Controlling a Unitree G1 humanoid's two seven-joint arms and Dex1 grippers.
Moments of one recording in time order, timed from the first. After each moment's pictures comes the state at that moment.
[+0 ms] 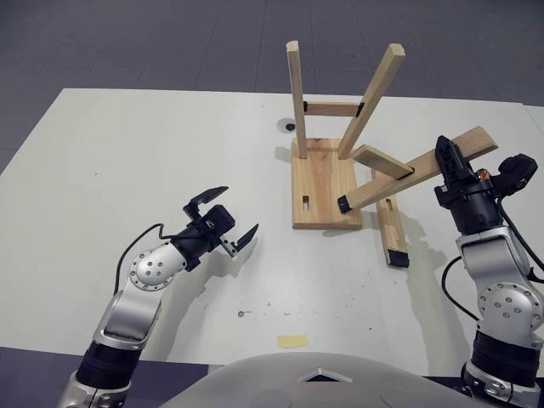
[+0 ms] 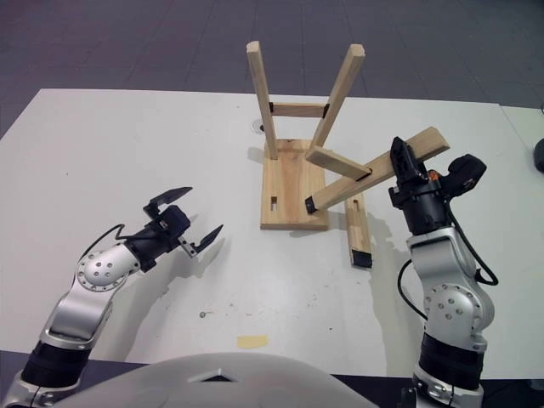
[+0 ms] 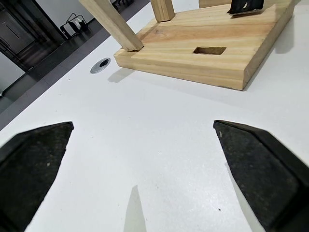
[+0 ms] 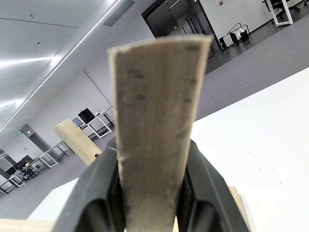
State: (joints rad) left arm 0.13 0.50 -0.17 -0.39 0.06 0.17 -0.51; right arm 0.05 -0.36 -0.38 -0.42 1.13 0.43 -0.01
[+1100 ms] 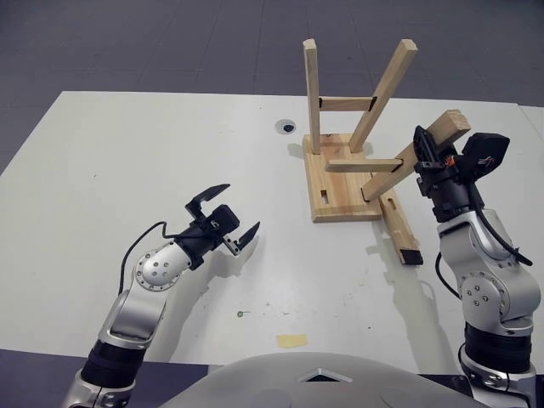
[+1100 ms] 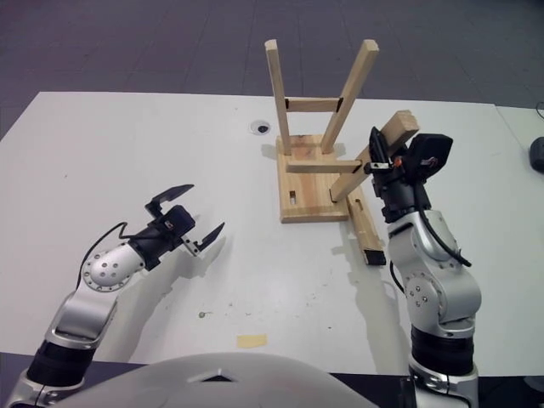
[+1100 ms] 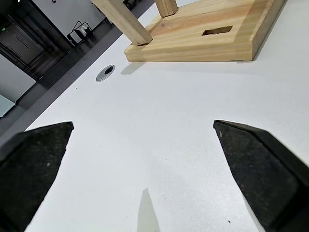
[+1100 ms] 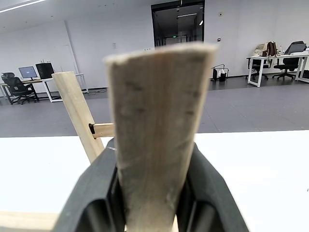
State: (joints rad) left arm 0.12 0.49 -0.18 -0.38 0.13 0.15 -0.49; right arm 0.00 -0.42 -0.14 -0.53 0.63 0.47 -0.05
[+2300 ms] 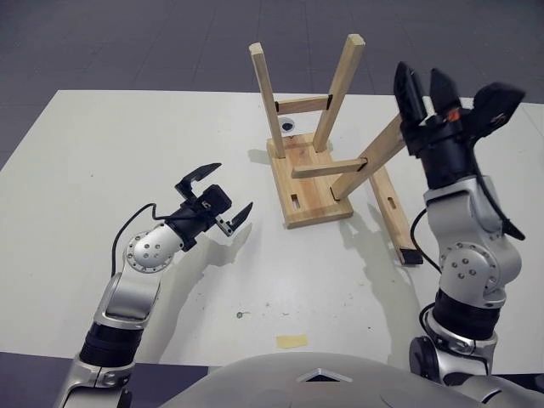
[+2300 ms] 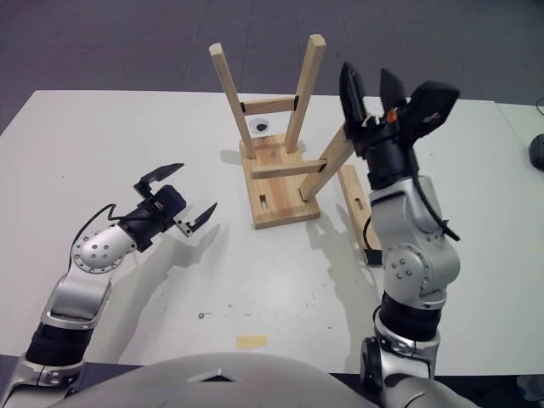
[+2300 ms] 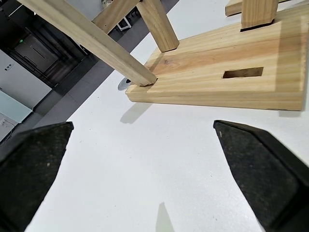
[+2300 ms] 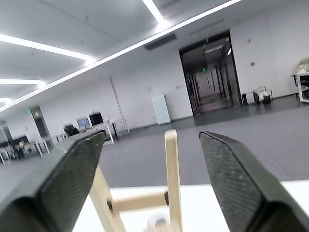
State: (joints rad) left arm 0.02 0.49 -0.13 -0.33 0.13 0.13 -0.51; right arm -0.30 -0.22 -0.25 -0.57 0.76 0.47 -0.03
